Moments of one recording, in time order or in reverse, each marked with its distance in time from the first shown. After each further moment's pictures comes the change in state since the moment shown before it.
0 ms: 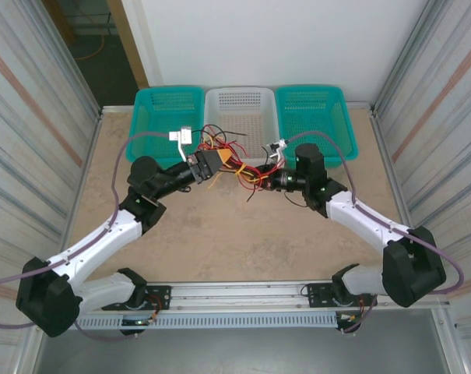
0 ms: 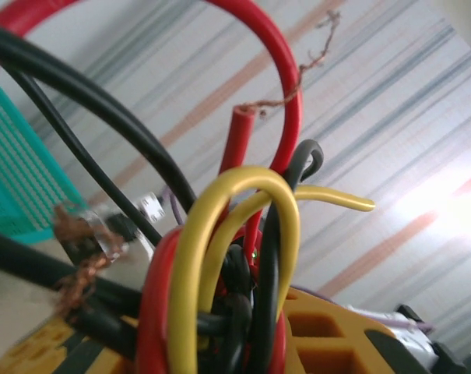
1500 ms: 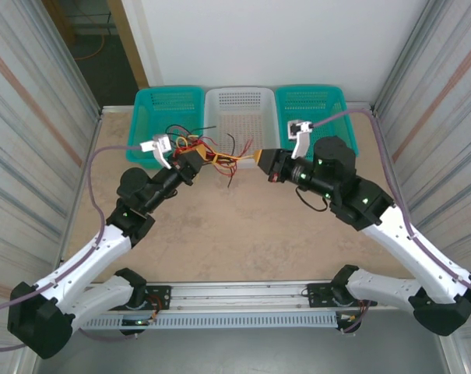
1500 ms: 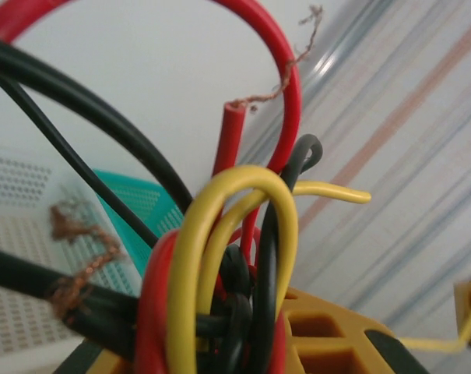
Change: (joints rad) left arm 0.048 -0.152 -0.111 -0.137 -0.295 0.317; right arm 0.243 -0.261 0.494 -0.653 0.597 -0.156
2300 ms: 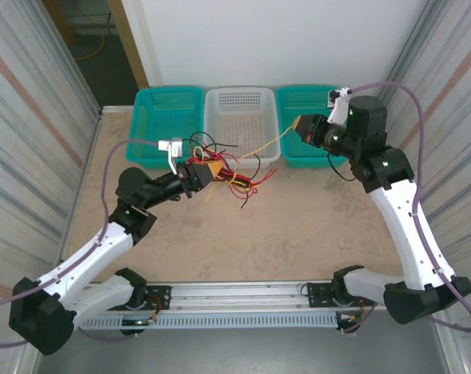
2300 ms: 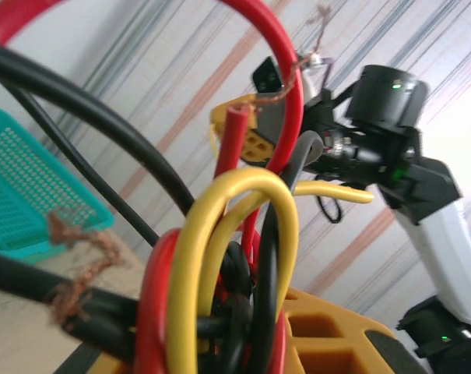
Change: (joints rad) left arm 0.000 0.037 0.018 0.132 0.424 -0.182; right arm -0.467 0.163 0.213 -0.219 -0.245 -0.058
